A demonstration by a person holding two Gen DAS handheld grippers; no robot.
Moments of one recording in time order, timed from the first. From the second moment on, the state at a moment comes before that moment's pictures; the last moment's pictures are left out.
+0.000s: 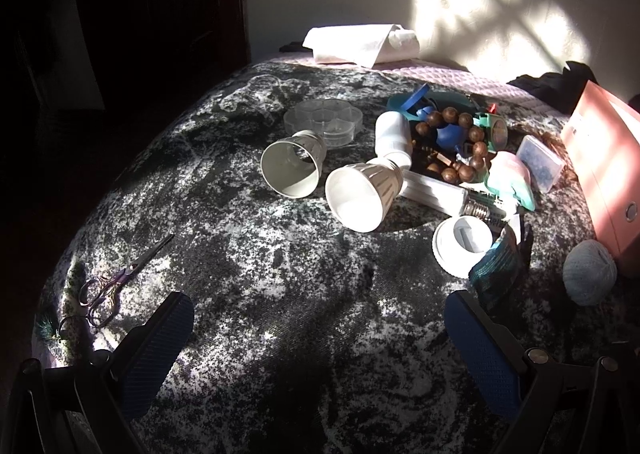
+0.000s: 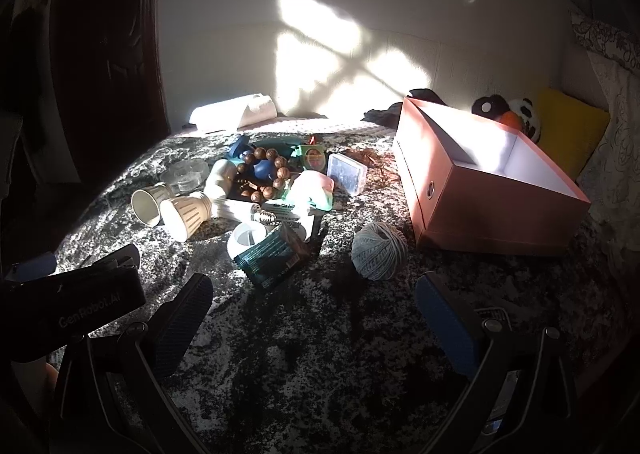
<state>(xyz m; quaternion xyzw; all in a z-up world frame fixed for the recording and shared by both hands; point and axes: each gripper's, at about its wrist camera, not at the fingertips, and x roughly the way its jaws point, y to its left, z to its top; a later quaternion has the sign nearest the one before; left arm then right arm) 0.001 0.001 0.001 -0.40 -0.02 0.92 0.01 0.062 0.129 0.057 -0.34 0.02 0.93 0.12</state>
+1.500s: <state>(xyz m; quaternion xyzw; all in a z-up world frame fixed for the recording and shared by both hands) 0.004 0.006 0.000 -0.38 0.03 0.93 -0.01 0.063 0.132 0.049 -0.33 0.01 0.94 0.13</state>
